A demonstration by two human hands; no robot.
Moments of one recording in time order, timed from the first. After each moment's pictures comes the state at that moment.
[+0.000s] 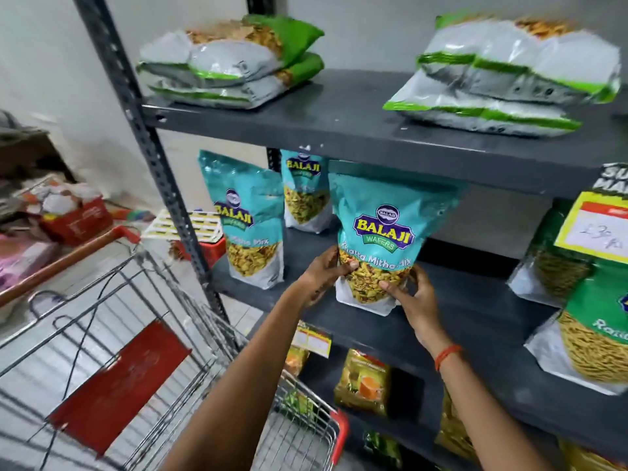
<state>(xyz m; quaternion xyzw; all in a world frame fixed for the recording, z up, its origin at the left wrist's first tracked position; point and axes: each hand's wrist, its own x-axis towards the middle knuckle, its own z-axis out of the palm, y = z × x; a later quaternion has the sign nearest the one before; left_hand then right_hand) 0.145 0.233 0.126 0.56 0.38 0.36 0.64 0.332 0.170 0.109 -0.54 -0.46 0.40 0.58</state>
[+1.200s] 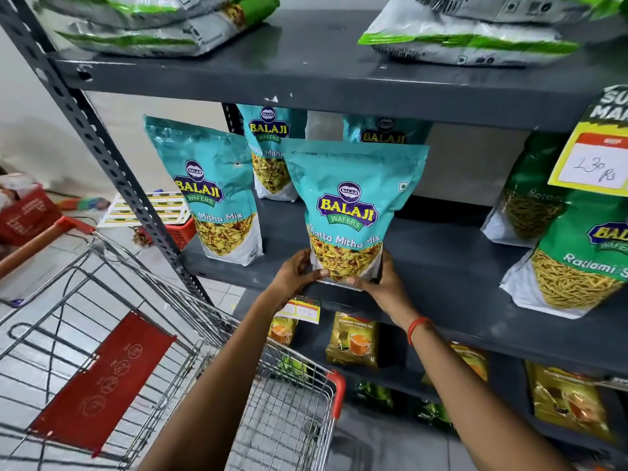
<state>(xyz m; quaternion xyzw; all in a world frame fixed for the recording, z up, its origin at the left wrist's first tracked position) 0.127 0.228 0.066 0.61 0.48 0.27 0.57 0.320 0.157 0.071 -0.60 -0.48 0.41 0.49</state>
